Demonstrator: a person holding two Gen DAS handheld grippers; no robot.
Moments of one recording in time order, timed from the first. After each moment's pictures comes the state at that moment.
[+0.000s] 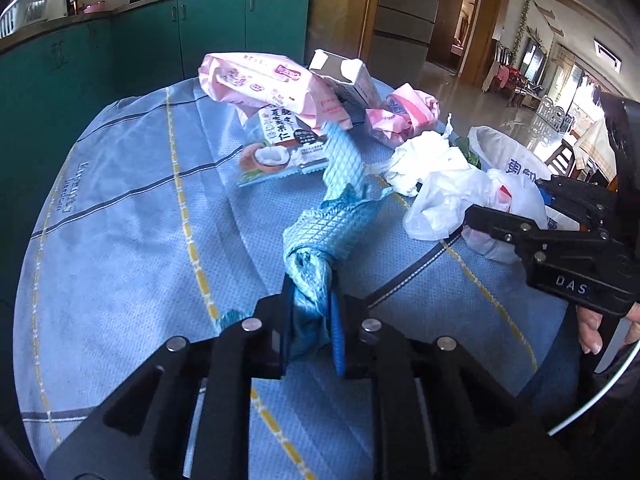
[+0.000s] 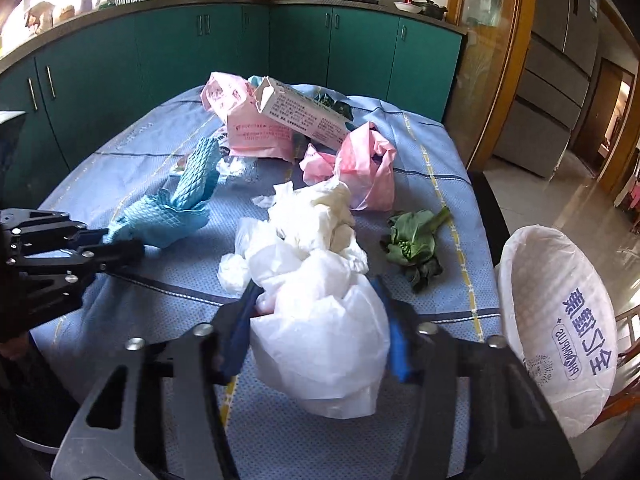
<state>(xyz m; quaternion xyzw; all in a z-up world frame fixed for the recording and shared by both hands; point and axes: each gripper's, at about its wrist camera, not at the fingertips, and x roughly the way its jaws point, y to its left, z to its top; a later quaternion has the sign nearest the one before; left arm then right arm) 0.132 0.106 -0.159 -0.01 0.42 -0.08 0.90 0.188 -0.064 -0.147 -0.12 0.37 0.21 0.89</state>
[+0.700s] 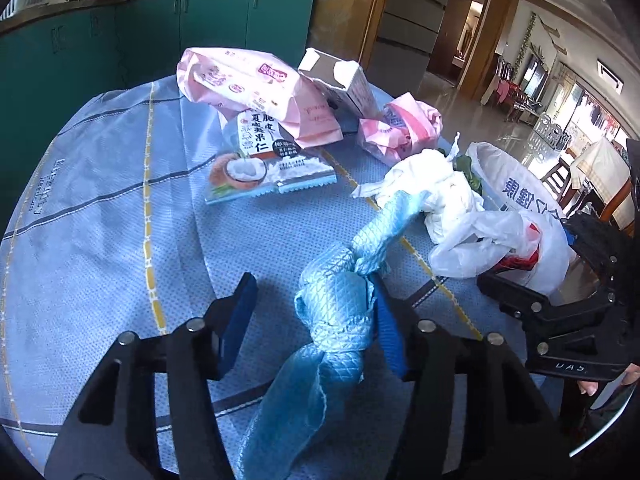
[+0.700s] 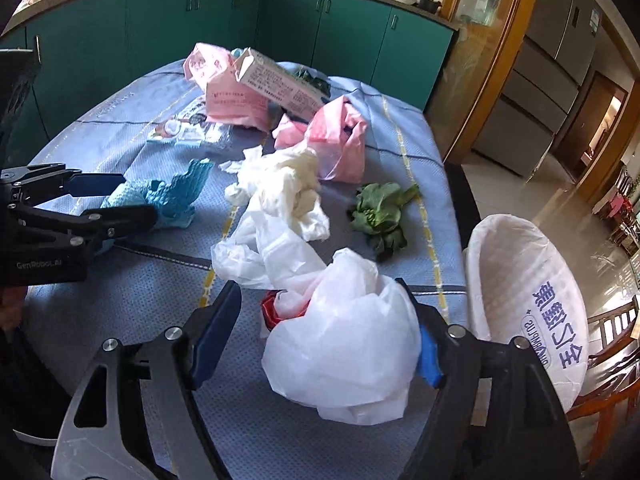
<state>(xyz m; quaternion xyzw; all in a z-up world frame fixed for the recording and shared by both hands) 0.159 0.093 -0.169 -0.04 0.41 -0.09 0.91 0.183 -0.074 -0.156 -0.17 0.40 0.18 0.89</state>
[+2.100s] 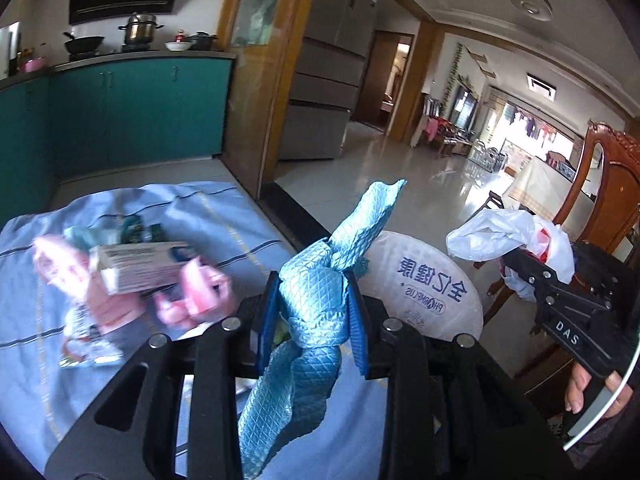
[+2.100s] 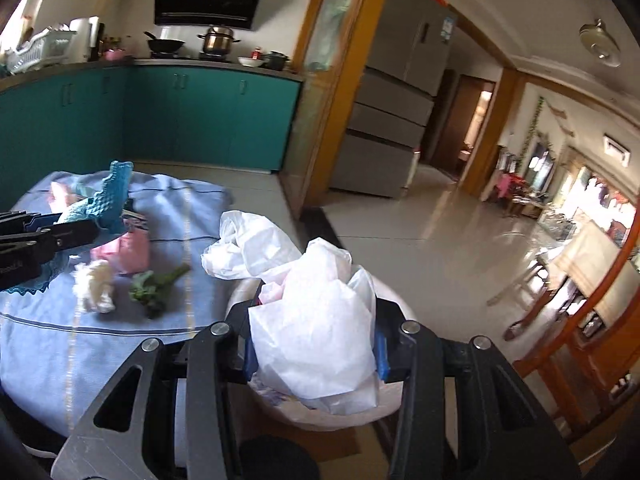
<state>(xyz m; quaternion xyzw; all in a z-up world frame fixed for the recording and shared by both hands) 0.190 -0.058 -0.065 -0.04 0.30 -0.21 0.93 0.154 -0.222 -0.045 -0.13 0.26 -0.06 0.95</state>
